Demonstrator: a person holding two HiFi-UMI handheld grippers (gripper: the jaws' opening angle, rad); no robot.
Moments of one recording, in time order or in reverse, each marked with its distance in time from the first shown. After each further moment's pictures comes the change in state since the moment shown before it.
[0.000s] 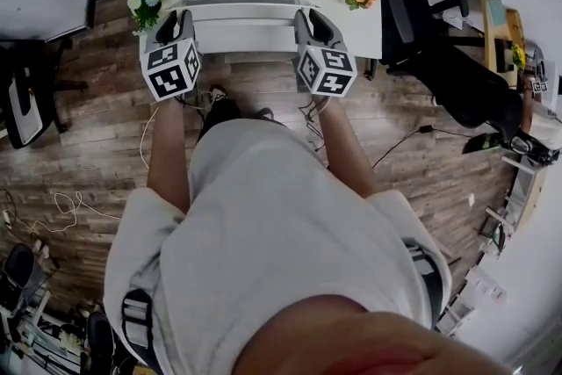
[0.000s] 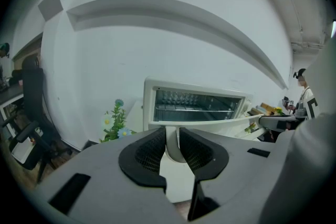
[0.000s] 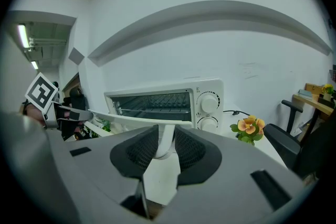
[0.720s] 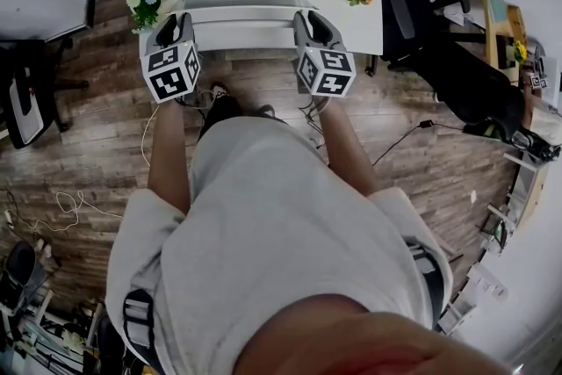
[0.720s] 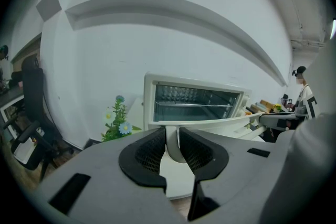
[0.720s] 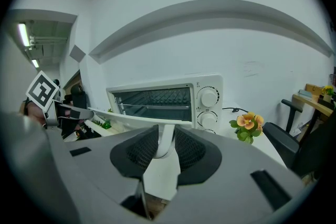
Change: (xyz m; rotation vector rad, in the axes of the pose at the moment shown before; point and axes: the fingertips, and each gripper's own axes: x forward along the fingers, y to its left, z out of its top) left arm -0.005 -0.002 -0.014 0.013 0.030 0.000; right arm -0.007 0.002 -0.013 -0.011 0.026 0.005
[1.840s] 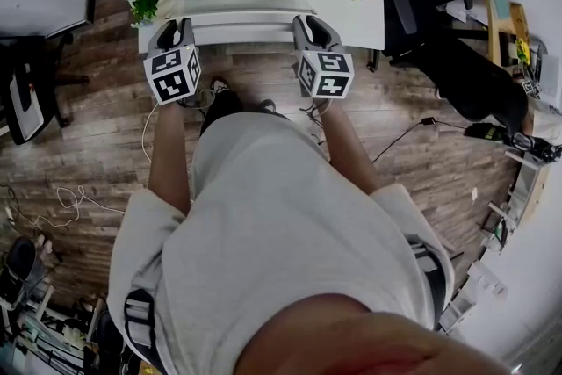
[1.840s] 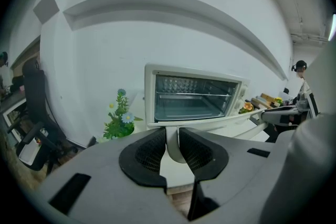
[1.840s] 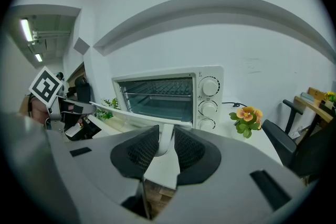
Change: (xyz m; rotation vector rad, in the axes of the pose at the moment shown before) left arm -0.005 -0.002 -0.028 0.031 0.044 0.016; right arm -0.011 0.004 -0.027 -0.047 0.074 0.025
